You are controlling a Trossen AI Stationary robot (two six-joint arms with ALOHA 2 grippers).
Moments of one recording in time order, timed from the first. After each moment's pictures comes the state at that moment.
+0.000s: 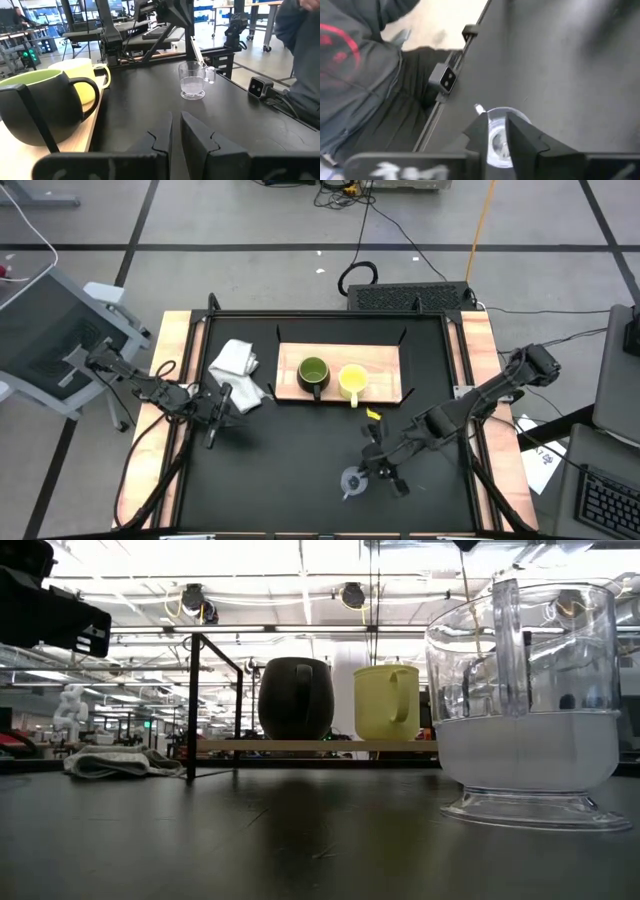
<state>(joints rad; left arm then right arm) -0.51 0.18 0.01 0.08 -0.25 0.05 0.51 1.46 1.11 -0.36 -0.05 0.25</state>
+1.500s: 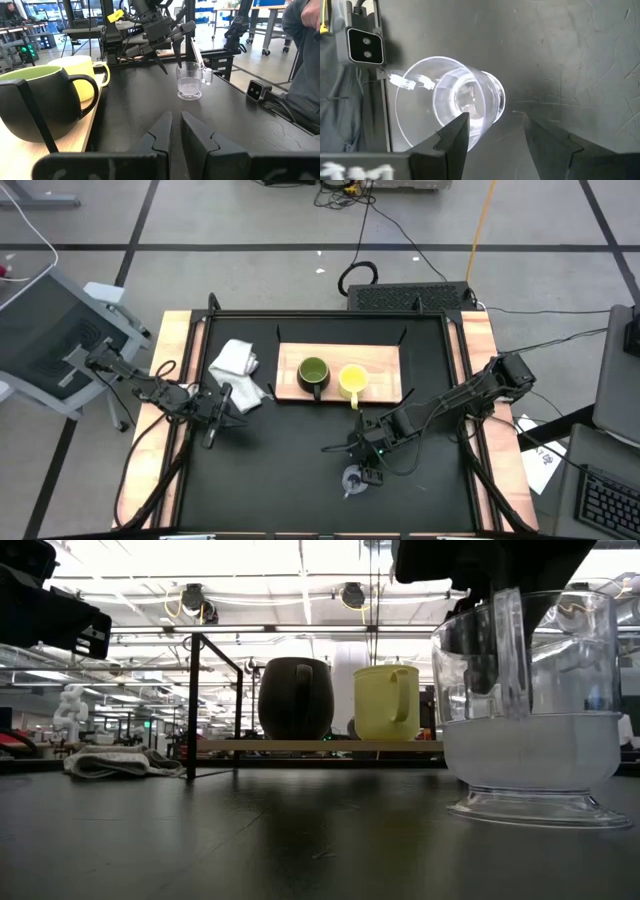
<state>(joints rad) -0.51 0.18 0.01 0.08 -0.25 0.02 0.38 1.70 1.16 -0.55 -0.18 0.58</state>
